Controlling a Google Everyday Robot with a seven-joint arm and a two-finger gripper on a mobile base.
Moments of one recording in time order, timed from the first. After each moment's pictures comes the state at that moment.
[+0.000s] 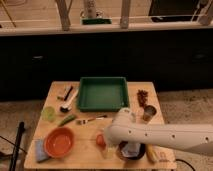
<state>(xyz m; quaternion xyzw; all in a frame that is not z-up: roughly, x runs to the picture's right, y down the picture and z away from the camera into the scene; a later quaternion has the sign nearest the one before) -0.002 0.283 0.746 -0.28 -0.18 -0.08 0.94</state>
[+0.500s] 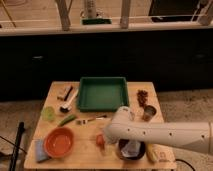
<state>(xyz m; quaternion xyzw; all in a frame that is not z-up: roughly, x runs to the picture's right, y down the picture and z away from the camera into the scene) -0.005 0.277 0.758 -0.28 -0.18 -0.07 0.94</state>
